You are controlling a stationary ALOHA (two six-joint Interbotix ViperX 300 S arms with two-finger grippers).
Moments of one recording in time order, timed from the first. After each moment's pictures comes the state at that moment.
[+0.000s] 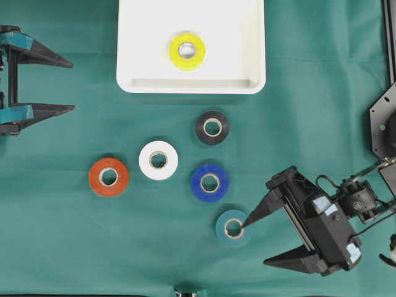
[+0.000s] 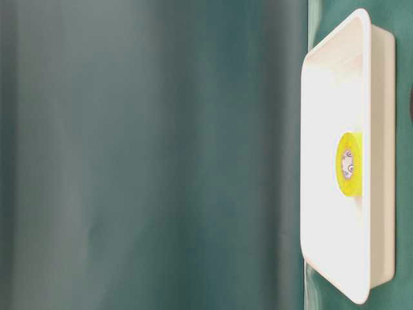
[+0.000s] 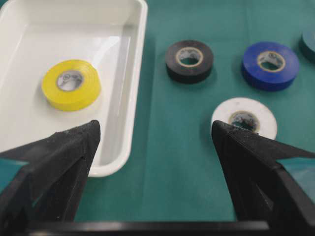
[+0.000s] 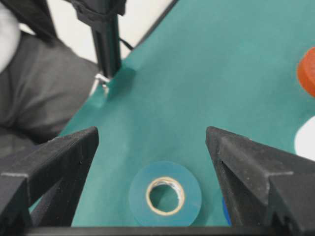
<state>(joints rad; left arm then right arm) 0.09 -0.89 1.13 -0.01 0.13 0.07 0.51 -0.29 0.76 0.00 0.05 0.11</state>
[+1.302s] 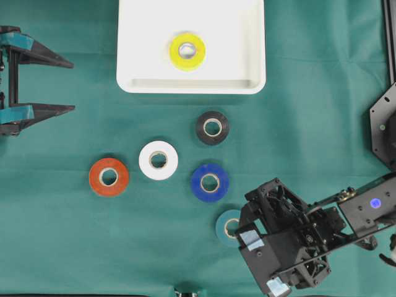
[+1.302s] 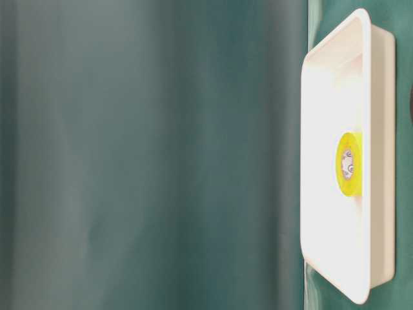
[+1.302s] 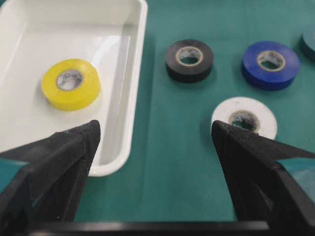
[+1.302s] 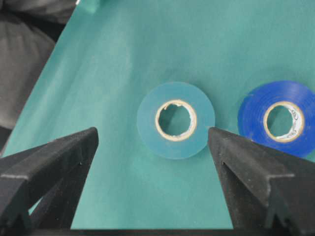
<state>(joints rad) 0.09 -0.89 1.13 -0.01 0.13 0.07 0.51 -0.08 0.41 0.00 0.73 0.19</state>
